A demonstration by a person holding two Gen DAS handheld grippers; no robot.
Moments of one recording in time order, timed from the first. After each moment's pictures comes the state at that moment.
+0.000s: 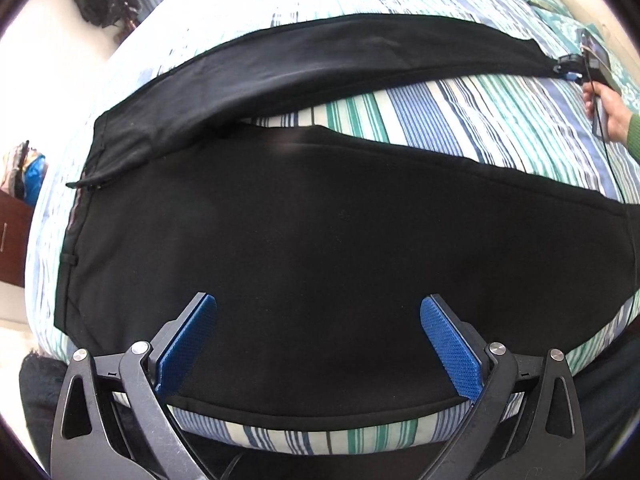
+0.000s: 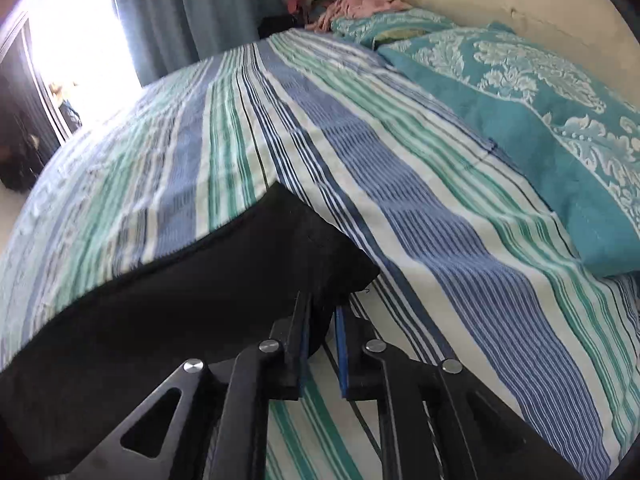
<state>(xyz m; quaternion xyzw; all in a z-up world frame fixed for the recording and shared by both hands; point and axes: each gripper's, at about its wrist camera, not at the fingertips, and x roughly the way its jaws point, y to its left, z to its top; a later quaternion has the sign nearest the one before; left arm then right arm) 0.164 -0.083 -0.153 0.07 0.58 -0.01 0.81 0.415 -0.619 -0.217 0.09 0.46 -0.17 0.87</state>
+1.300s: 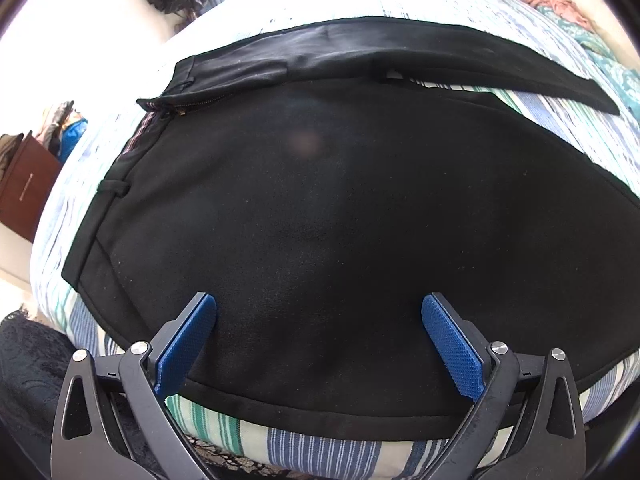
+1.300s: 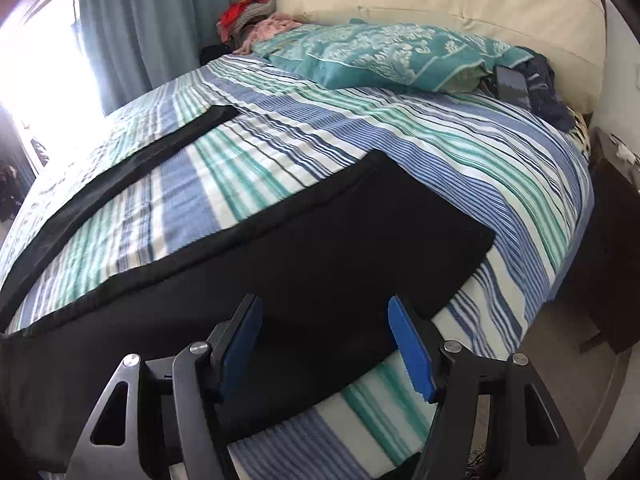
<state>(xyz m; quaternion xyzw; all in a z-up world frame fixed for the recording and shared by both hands) 0.130 0.023 -0.200 0.03 0.53 0.07 0.84 0.007 -0.533 -0.183 0.13 0.39 -0.27 0.87</state>
